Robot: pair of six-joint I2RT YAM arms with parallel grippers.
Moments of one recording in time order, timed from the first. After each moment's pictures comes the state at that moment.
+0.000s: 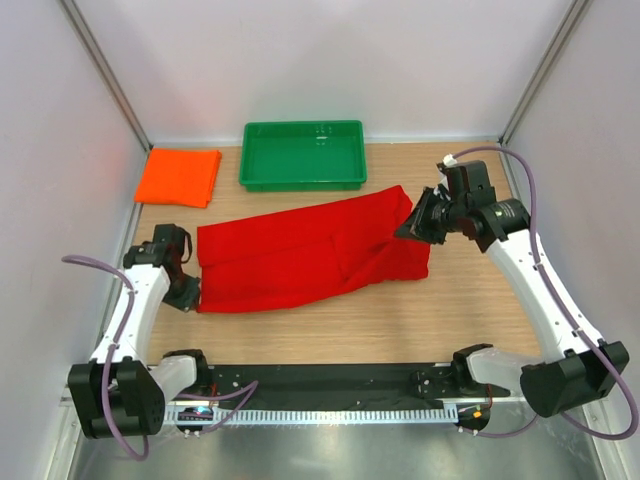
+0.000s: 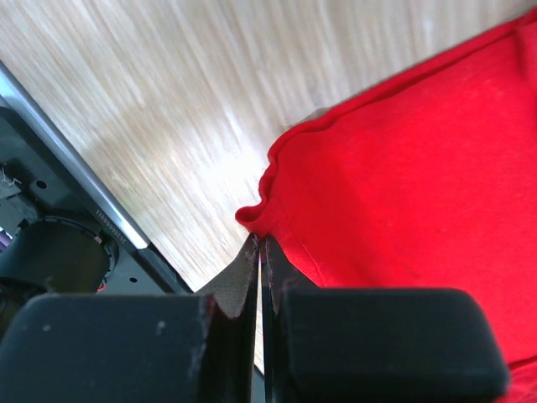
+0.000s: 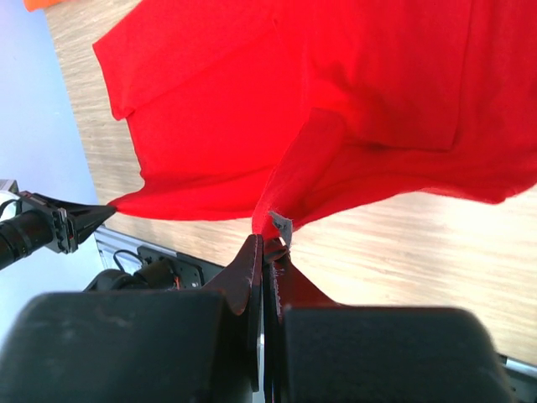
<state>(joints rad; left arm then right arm) 0.07 1.08 0.82 -1.18 -0.22 -1.12 0.27 1.18 1.26 -0.92 -0.31 0.67</state>
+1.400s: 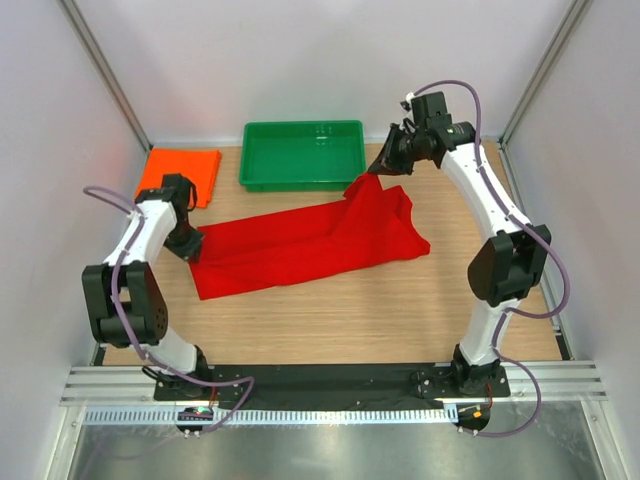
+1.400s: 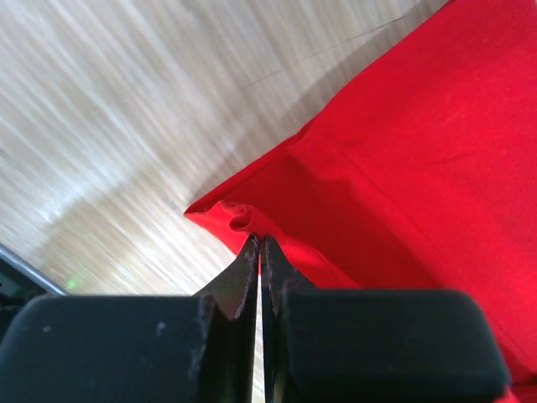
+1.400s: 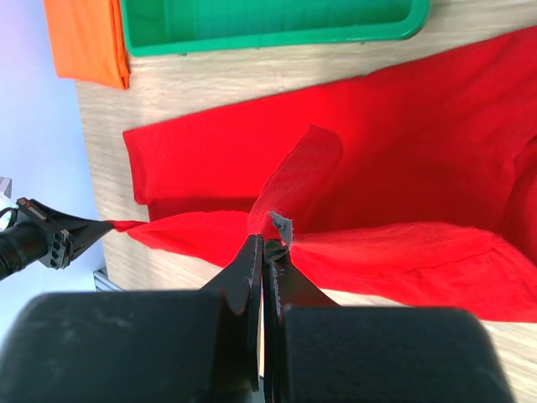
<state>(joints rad) 0.07 1.57 1.21 -1.05 -0.26 -0.94 0.25 1.87 1.91 -0.85 -0.37 0.54</state>
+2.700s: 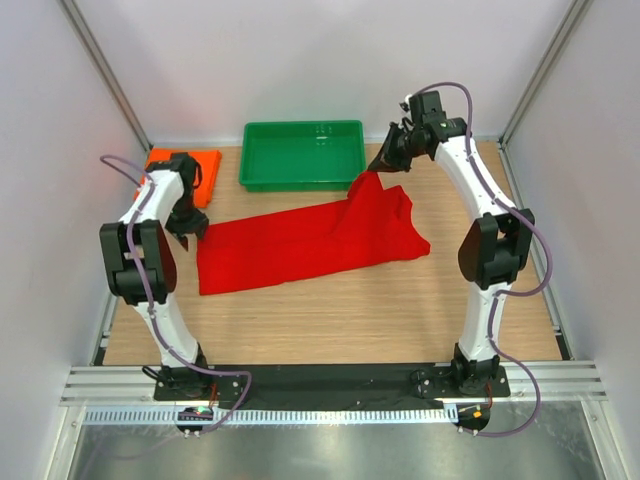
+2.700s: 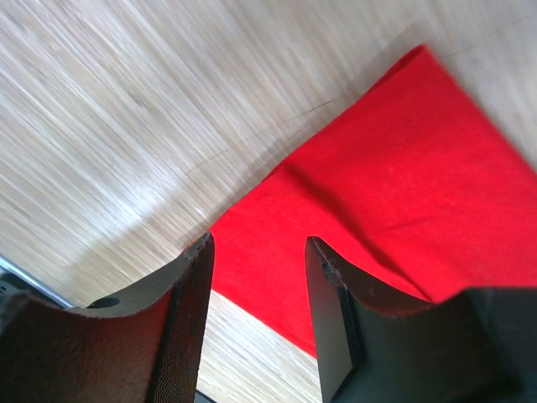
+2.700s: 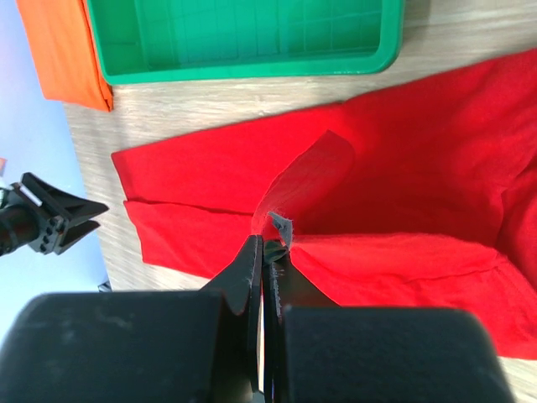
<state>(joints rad) 0.07 1.91 1.53 -1.14 -0.30 -0.82 0.21 2.03 2.02 -0.85 -0.39 0.55</state>
